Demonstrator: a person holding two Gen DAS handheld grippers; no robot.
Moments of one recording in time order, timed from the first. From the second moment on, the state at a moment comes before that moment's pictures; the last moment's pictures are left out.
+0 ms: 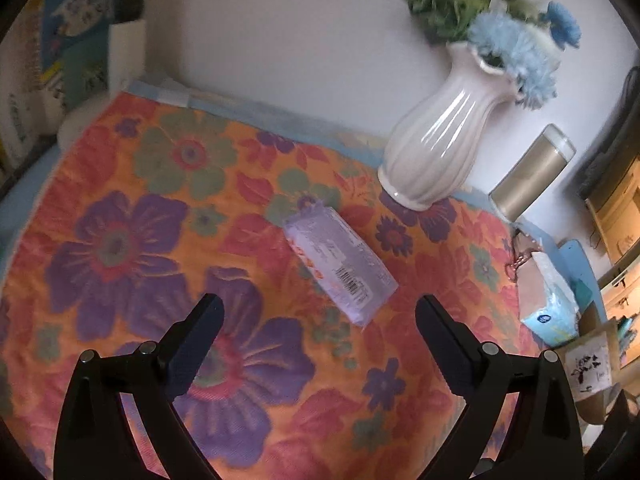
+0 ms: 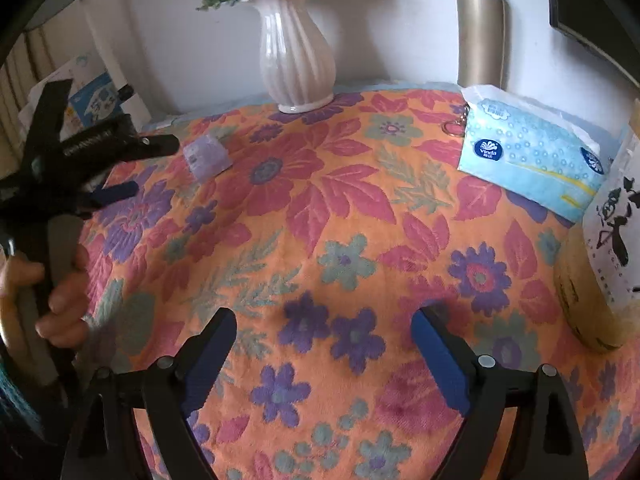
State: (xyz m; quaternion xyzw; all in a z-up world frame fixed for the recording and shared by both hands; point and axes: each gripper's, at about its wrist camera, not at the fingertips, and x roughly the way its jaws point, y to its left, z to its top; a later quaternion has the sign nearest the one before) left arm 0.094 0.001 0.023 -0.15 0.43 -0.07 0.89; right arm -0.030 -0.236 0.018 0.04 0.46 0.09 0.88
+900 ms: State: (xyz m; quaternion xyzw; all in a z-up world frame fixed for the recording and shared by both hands) left arm 0.102 -0.028 0.012 -0.11 0.40 -0.05 0.91; right arm 0.000 -0.219 0.008 -0.02 0.47 0.05 0.88
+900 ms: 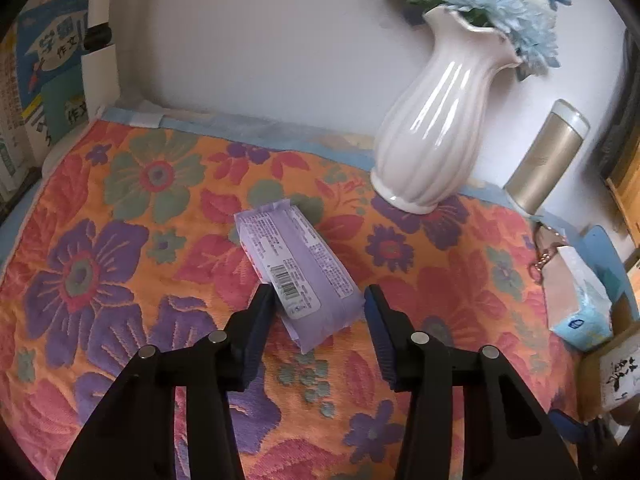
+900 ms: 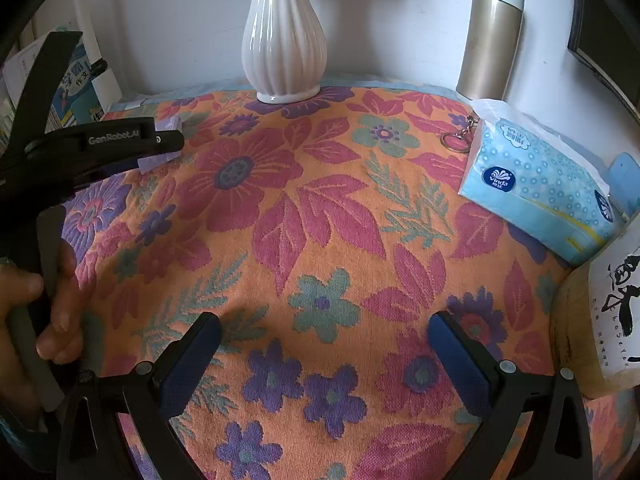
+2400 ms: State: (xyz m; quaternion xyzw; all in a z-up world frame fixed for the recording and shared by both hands) left arm -0.074 -0.382 0.201 0.02 0.27 -0.45 0.85; right arm -0.253 -0.542 0.163 0.29 0.22 -0.13 0.92
